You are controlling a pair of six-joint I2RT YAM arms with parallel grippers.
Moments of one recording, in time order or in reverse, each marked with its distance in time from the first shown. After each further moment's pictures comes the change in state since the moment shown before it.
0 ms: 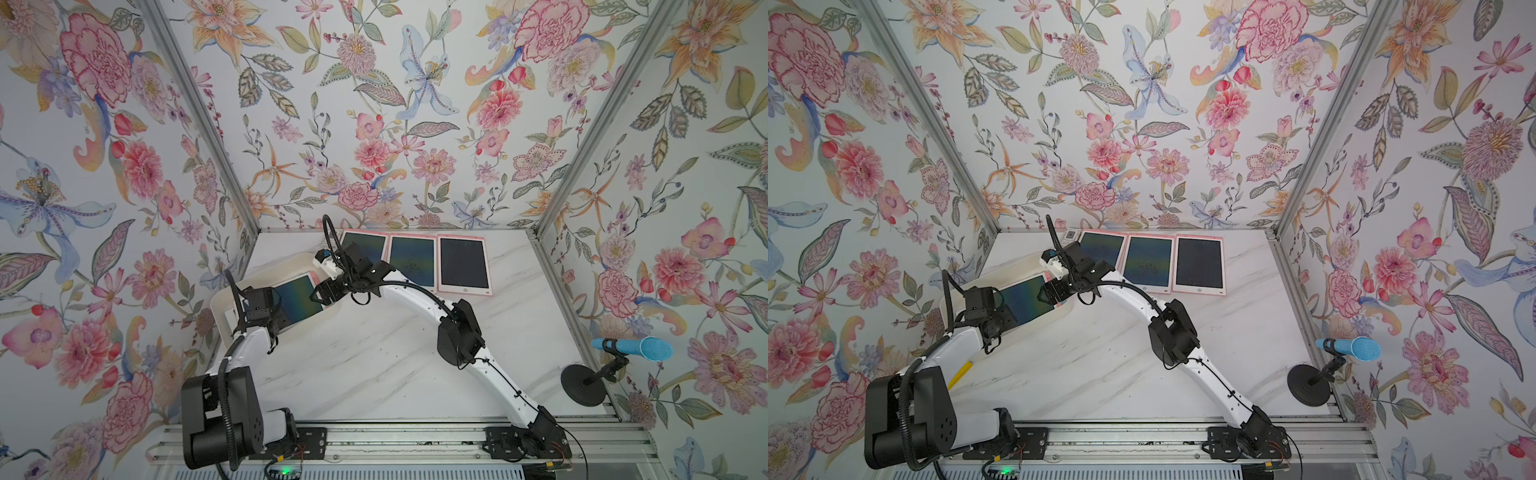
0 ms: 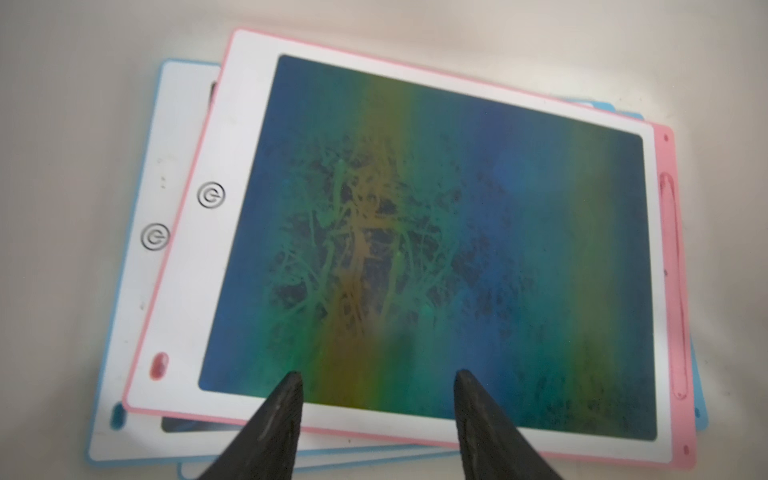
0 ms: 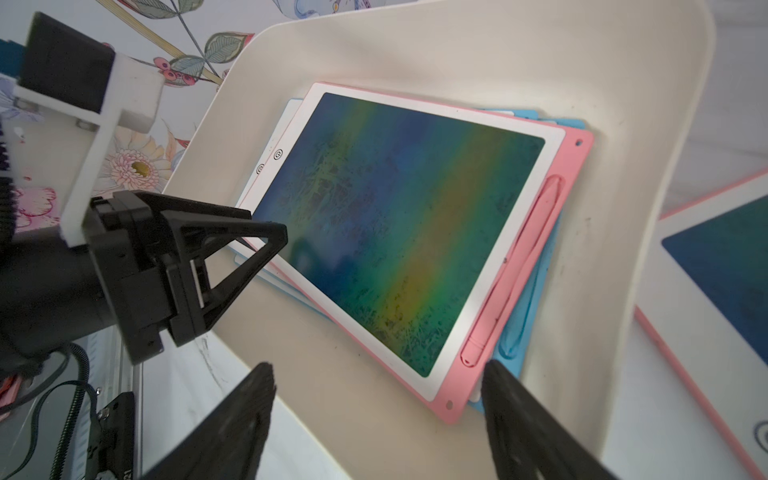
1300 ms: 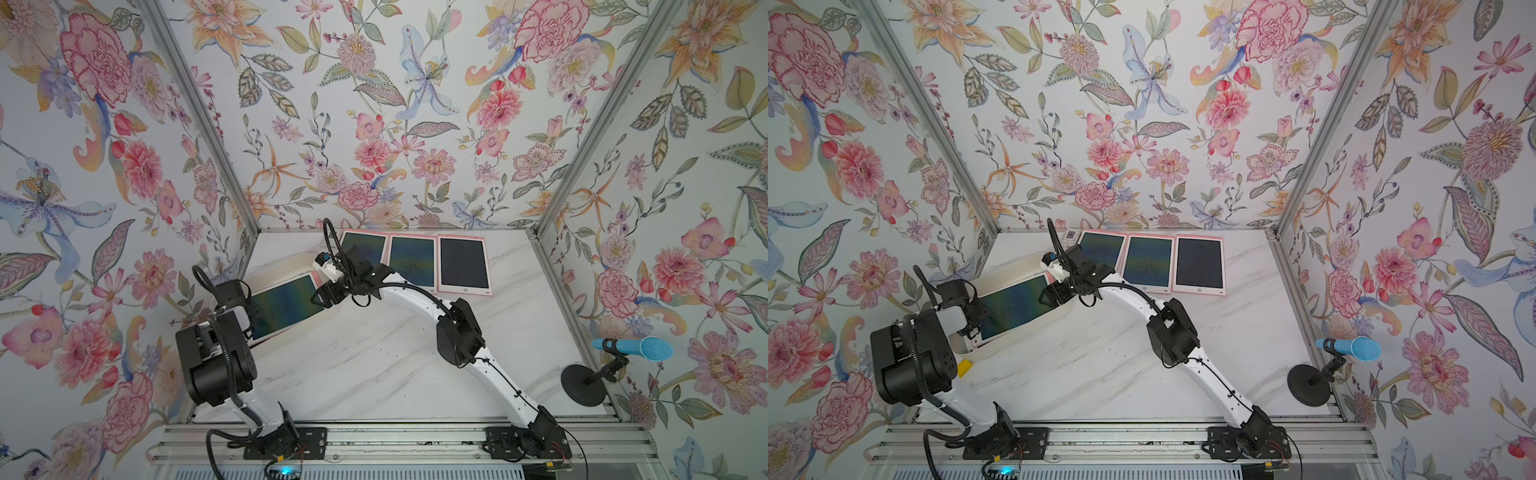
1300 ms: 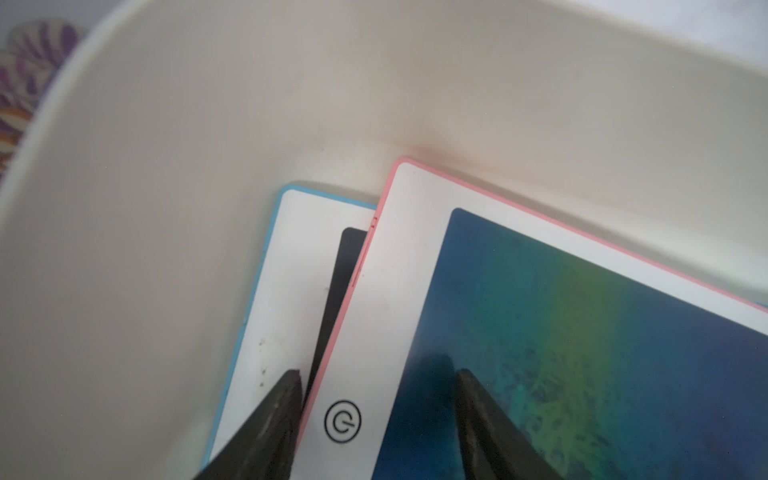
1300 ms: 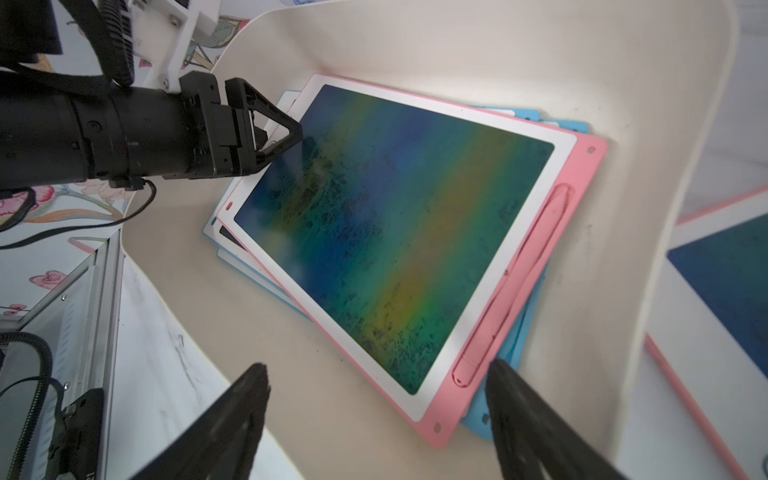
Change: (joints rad) left arm 0.232 0.364 0.150 0.193 0.066 0.046; right arm -0.010 -0.034 -0.126 0.085 0.003 -0.053
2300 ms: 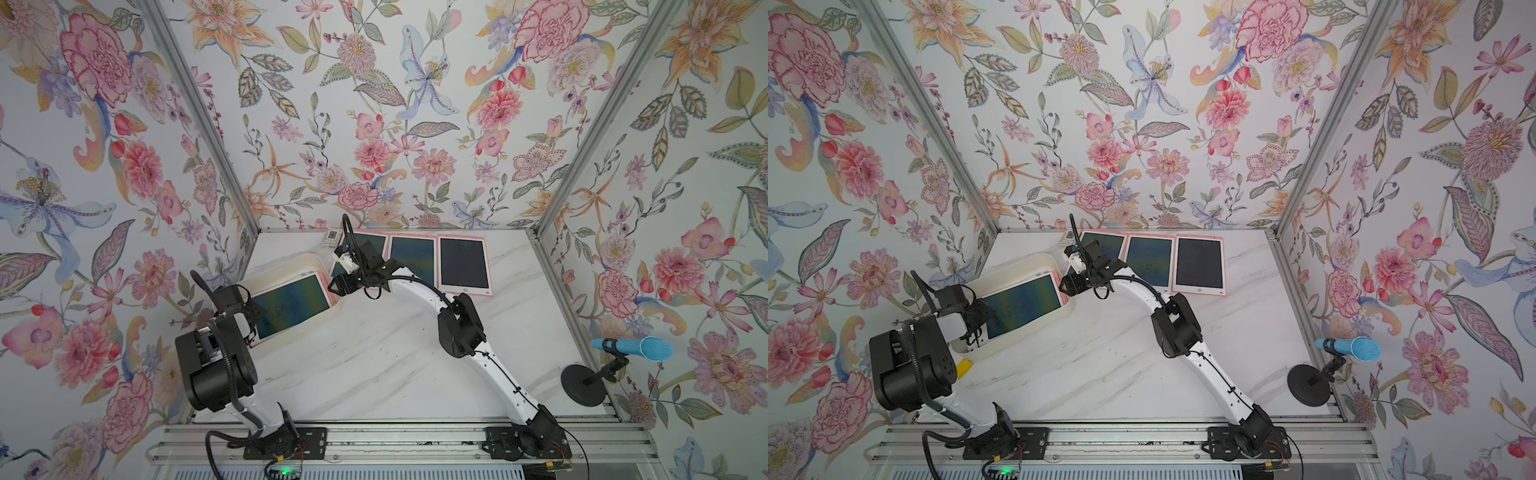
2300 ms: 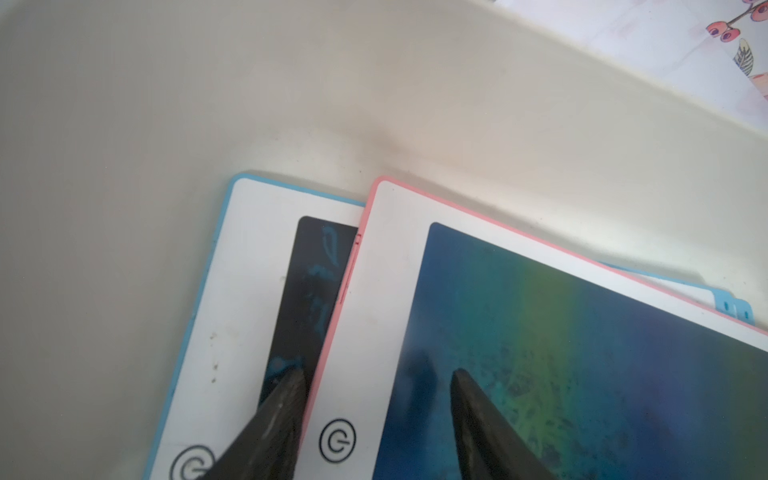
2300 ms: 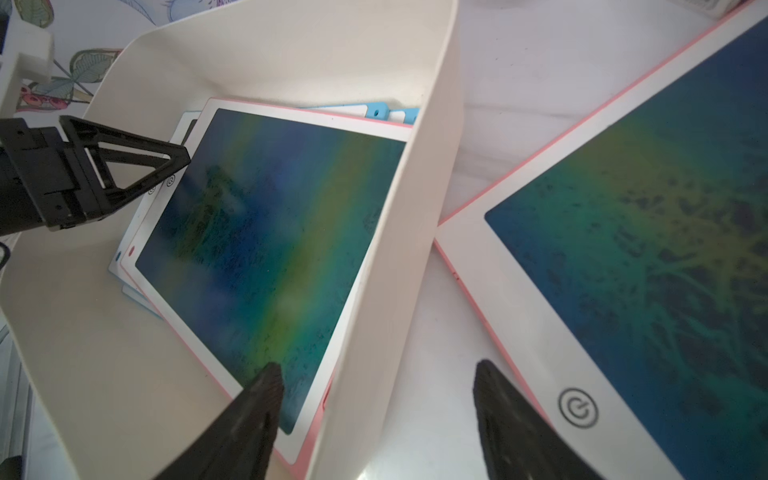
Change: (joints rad) left arm 0.013 -0.045 -0.082 0.100 0.145 -0.005; right arm -0.082 0.103 0.072 -0.005 0.029 0.058
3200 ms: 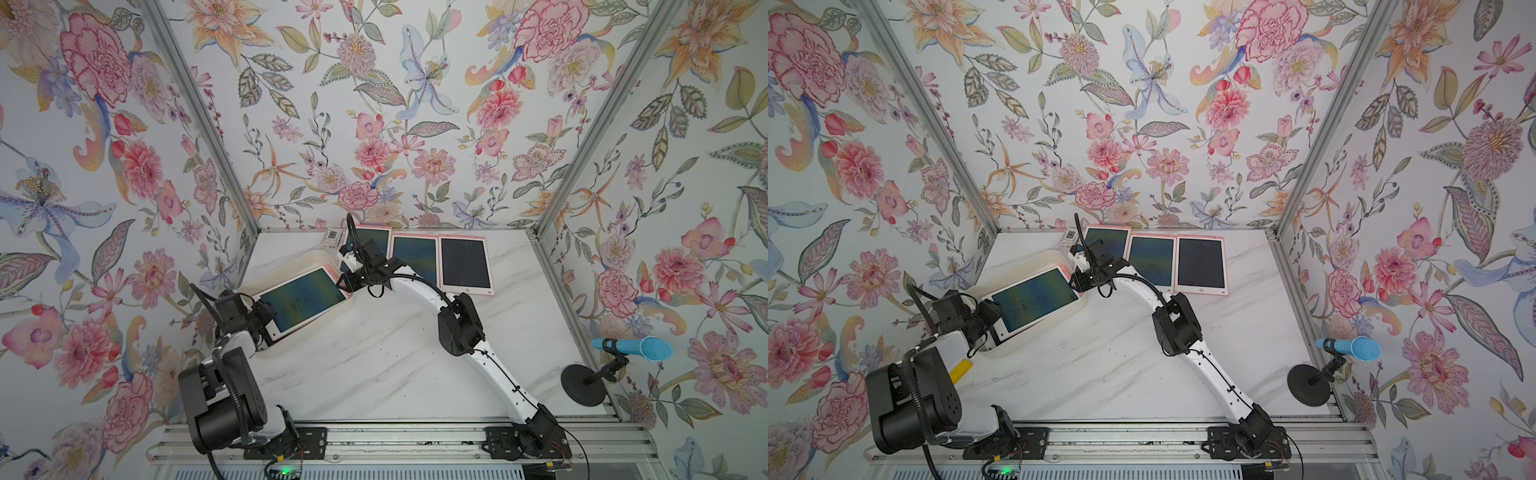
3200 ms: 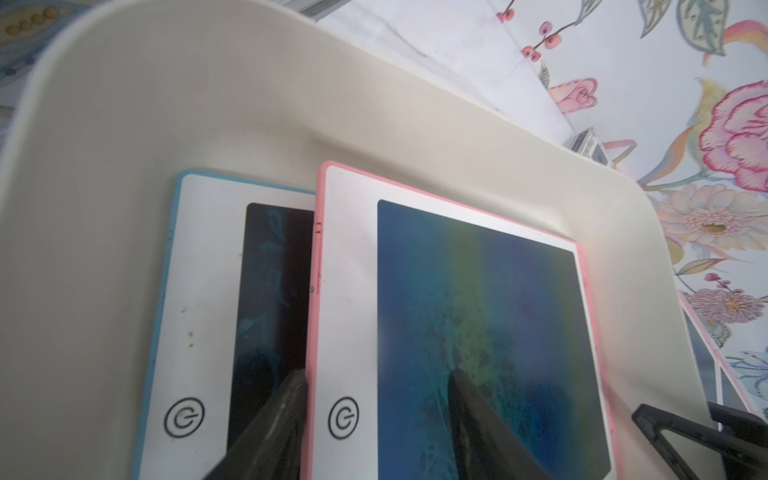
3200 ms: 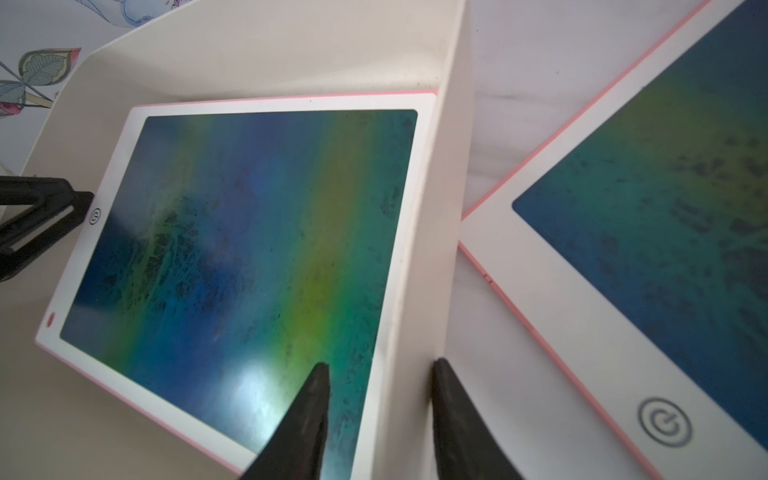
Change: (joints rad) left arm -0.018 -0.273 -0.171 0.051 0.246 -0.131; right arm -0.025 0.030 0.049 -0.044 0.027 0.007
